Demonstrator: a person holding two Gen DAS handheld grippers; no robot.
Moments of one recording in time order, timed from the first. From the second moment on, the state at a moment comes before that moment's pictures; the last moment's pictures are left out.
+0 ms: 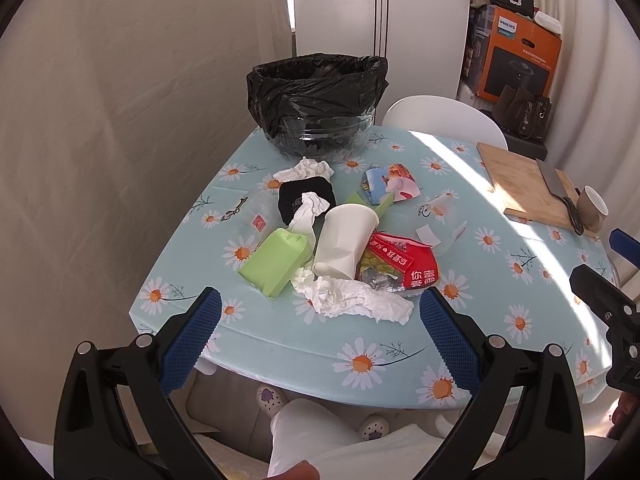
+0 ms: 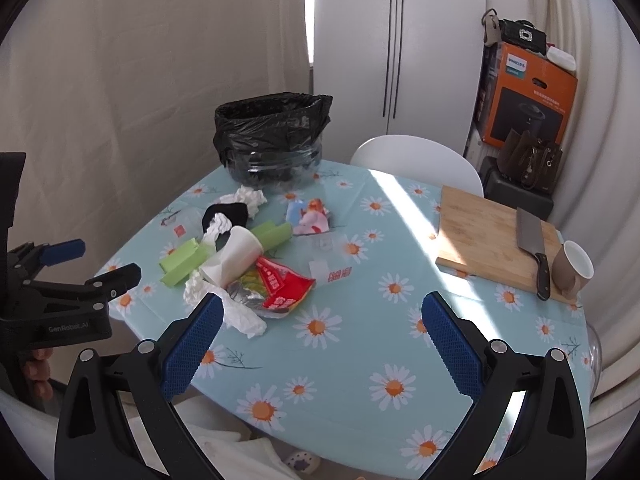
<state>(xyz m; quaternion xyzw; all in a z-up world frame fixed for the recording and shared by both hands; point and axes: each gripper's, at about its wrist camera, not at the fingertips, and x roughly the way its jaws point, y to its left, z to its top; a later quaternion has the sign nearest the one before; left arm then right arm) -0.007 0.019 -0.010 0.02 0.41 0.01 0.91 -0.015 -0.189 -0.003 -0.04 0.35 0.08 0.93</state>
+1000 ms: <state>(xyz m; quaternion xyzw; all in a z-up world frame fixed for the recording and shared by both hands) 0.049 0.063 -0.024 0.02 0.47 0.02 0.88 0.062 -0.195 -0.022 -0.03 0.42 0.15 0.89</state>
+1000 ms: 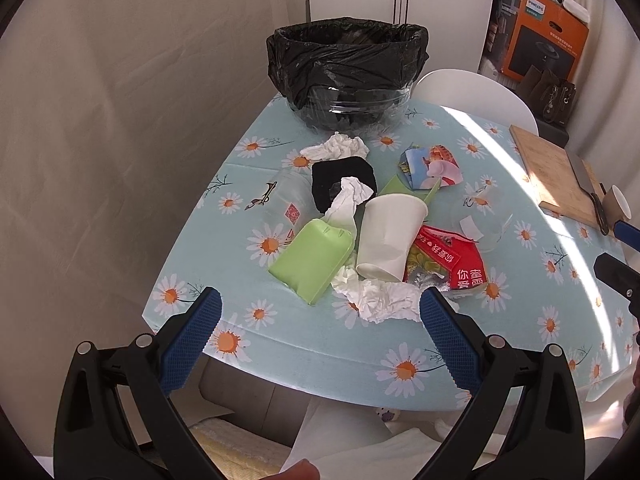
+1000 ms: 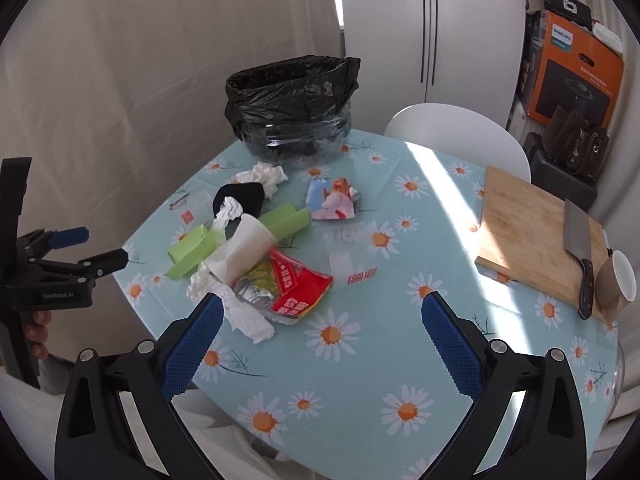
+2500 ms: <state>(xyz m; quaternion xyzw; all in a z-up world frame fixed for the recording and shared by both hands) 0.244 0.108 -0.167 0.12 0.65 -0.08 0.75 0.223 -0.165 -0.148 -0.02 0.60 0.14 0.79</state>
